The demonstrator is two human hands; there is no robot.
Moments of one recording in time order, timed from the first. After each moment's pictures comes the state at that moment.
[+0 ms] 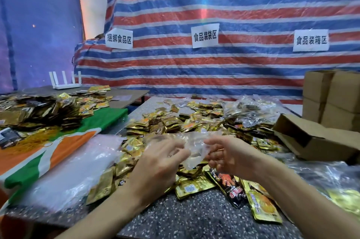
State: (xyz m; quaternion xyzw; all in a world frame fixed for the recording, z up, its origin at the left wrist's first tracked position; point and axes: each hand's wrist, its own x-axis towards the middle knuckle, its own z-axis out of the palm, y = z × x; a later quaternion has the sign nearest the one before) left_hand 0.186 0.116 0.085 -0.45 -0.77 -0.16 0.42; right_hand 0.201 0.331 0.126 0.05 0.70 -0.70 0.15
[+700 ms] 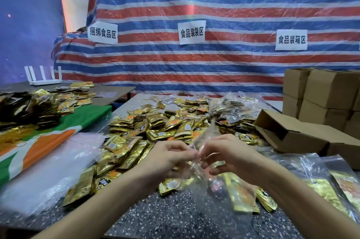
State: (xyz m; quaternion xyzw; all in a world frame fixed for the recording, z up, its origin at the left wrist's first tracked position) left_hand 0.192 0.170 0.102 -0.21 -0.67 -0.68 -0.20; right_hand 0.232 0.356 0.126 -0.01 0.77 -0.63 0.05
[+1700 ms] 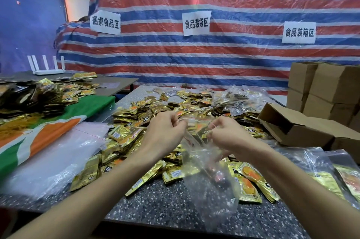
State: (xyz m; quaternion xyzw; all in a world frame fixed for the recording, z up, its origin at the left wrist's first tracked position) left_hand 0.175 0.173 0.120 -0.18 -0.85 -0.48 0.14; right_hand 0.202 0.346 0.127 0.09 0.86 -0.50 -0.05
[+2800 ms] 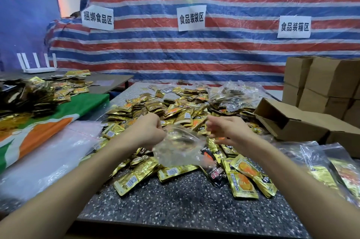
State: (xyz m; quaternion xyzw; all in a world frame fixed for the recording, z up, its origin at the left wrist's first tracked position) left_hand 0.133 0.154 0.119 -0.15 -0.94 -0.30 -0.03; right_hand 0.177 0.395 0.098 0.06 0.78 -0.62 -0.06
